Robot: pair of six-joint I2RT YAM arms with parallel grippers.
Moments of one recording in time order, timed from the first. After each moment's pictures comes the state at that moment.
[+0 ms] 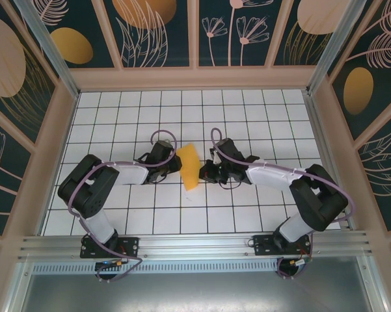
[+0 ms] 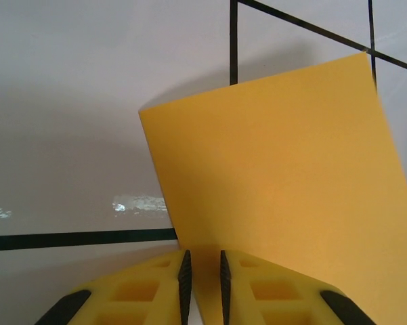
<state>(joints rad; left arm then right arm) -0.59 1.73 0.73 0.17 0.03 -0.78 0.72 1.55 0.80 -0.14 -0.43 0.91</state>
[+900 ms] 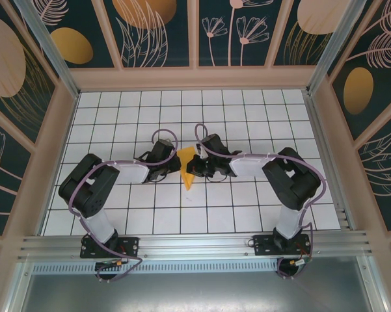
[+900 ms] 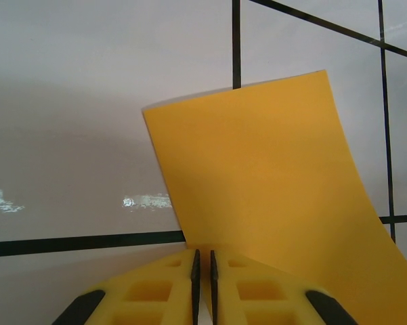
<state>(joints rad) -0.59 1.74 0.75 0.13 0.02 -0.76 0.74 1.81 0.93 0.04 -0.47 0.89</state>
